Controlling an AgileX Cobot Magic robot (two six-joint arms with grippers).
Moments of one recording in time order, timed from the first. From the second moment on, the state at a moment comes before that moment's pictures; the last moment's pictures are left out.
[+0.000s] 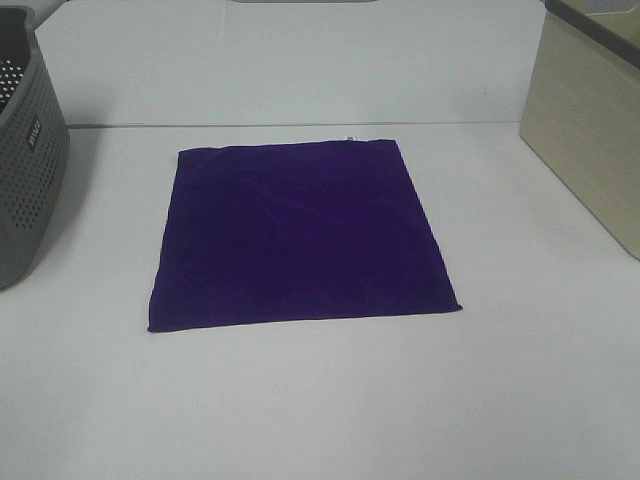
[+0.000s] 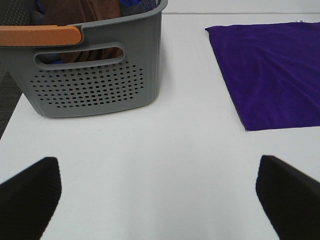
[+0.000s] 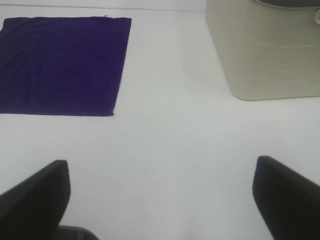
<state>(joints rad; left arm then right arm) 0.08 -0.01 -0.50 -0.07 1.06 0.04 0.05 0.00 -0.50 0.03 1.06 -0.06</state>
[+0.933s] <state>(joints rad) 0.08 1.32 -1.21 -0.31 1.07 0.22 0.05 1.44 -1.38 0.28 1.10 -0.12</state>
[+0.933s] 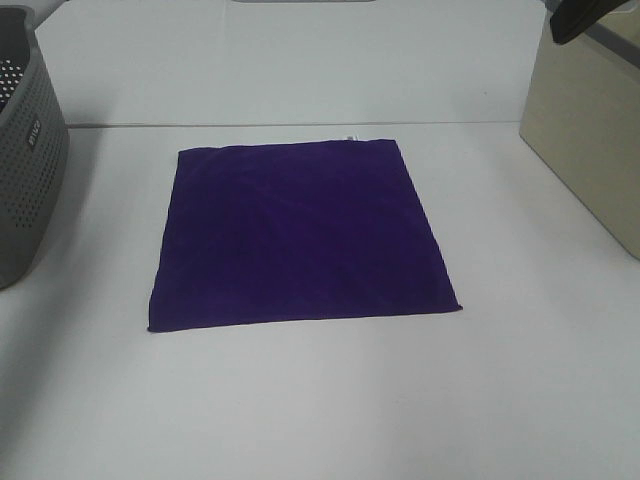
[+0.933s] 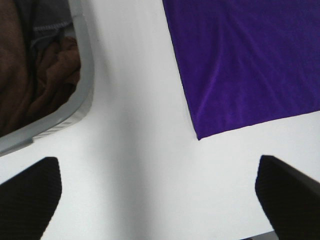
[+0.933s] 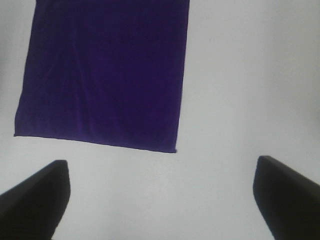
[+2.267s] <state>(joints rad) 0.04 2.04 -1.21 -0.67 0.92 0.50 -0.15 2.03 -1.26 0.83 1.10 -0.69</state>
